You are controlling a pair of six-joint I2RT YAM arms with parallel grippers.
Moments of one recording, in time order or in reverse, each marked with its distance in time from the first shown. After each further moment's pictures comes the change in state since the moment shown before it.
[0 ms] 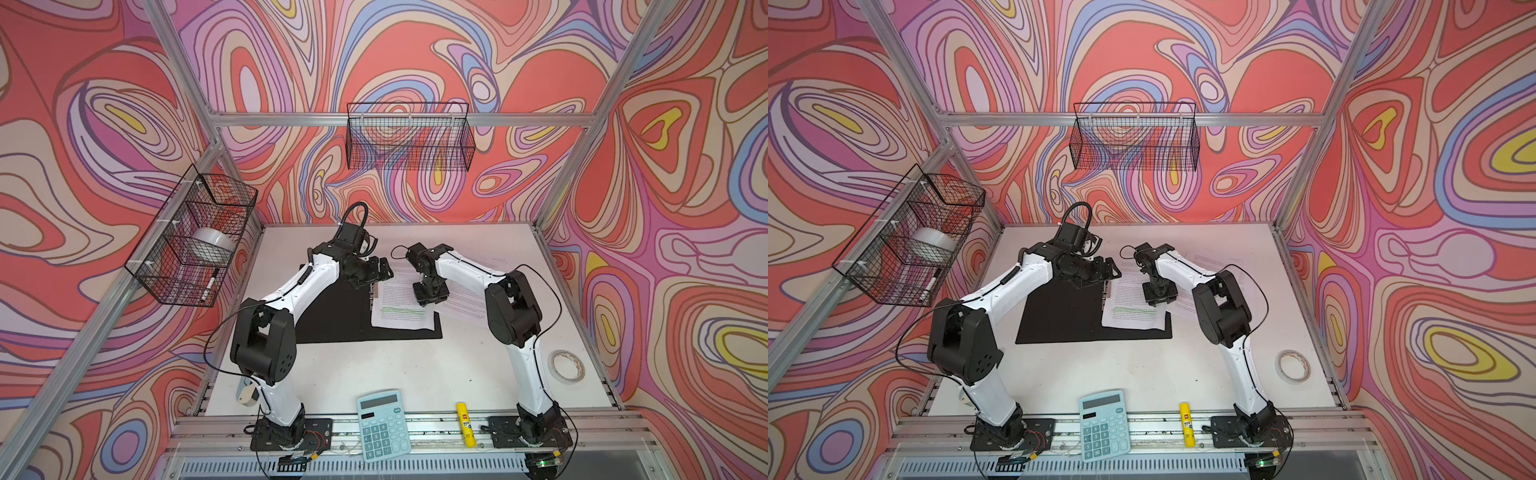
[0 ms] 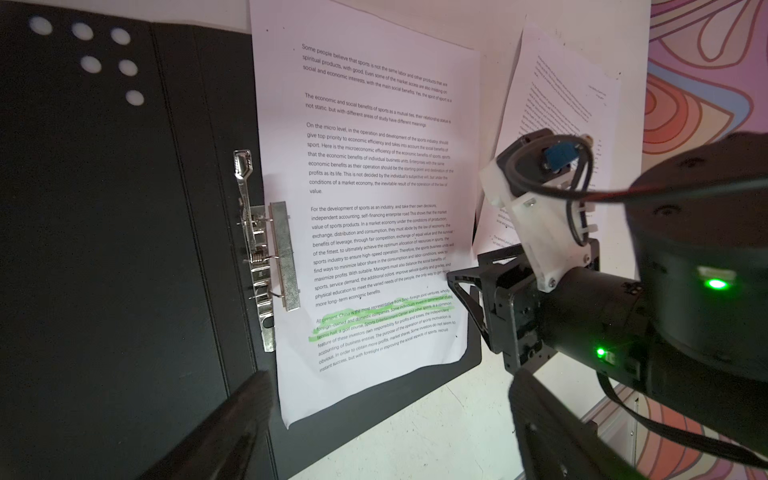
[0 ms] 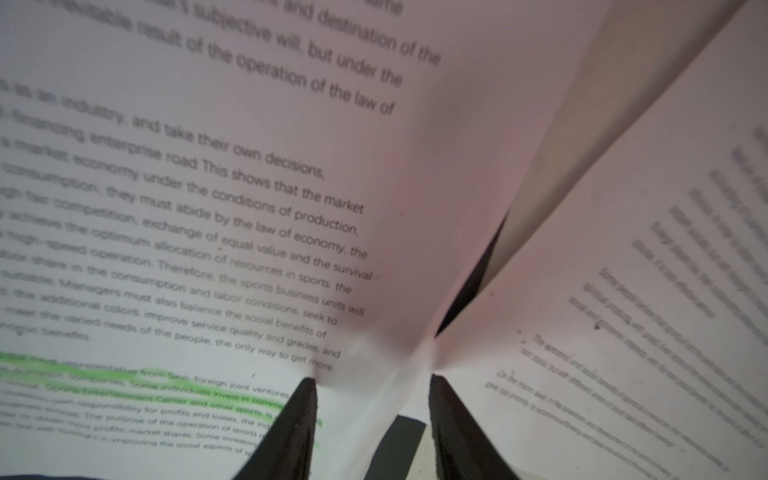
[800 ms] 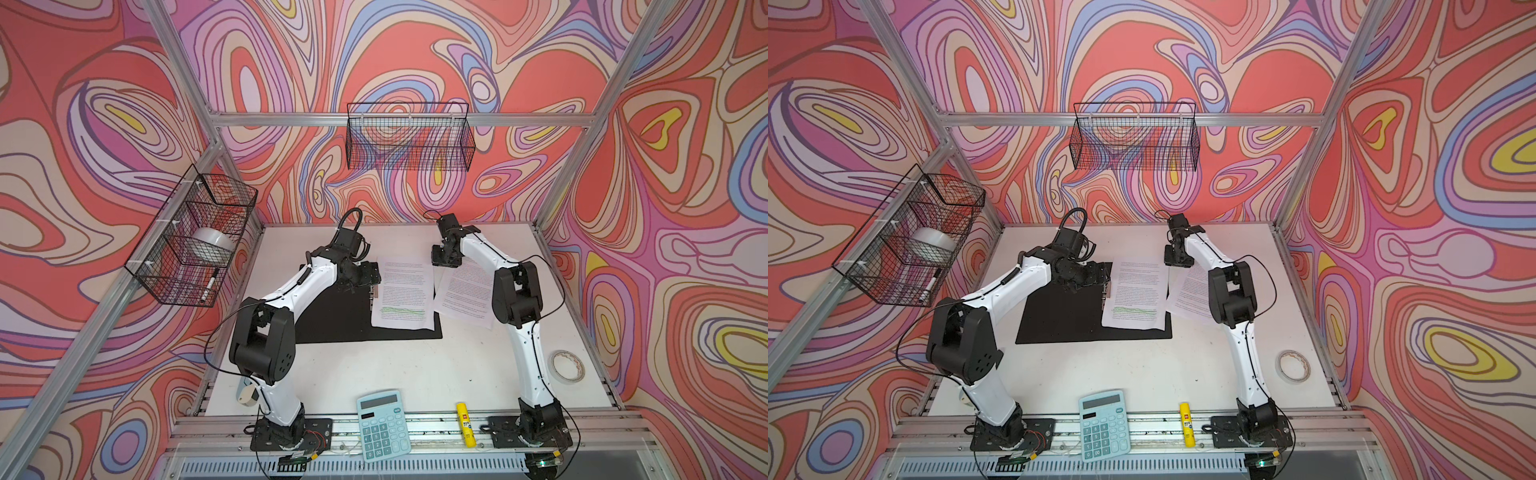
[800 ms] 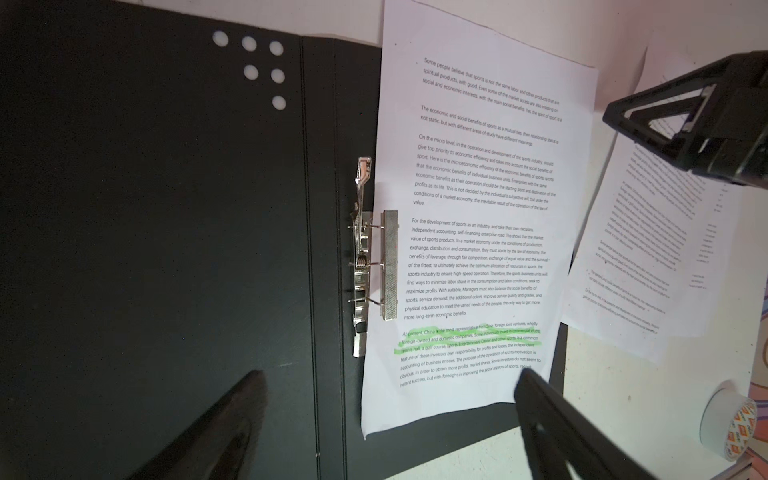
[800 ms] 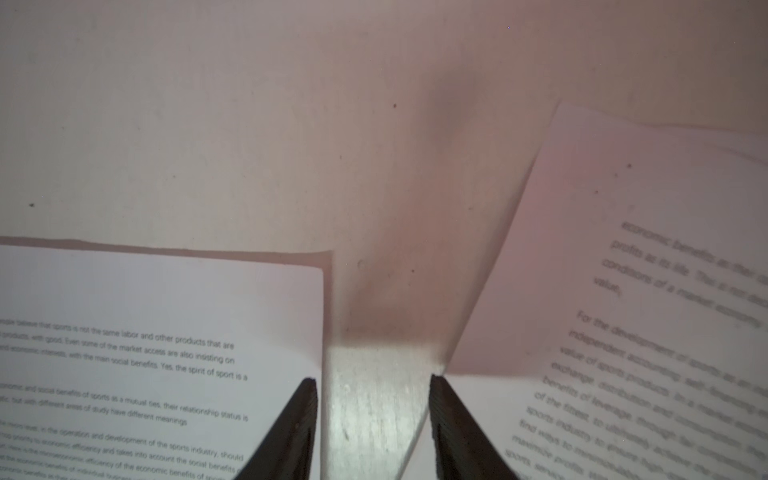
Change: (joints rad) left arm 0.022 -0.002 -0.060 0.001 -0.180 0.001; right arm -0.273 0.205 0.272 0.281 -0.098 0.007
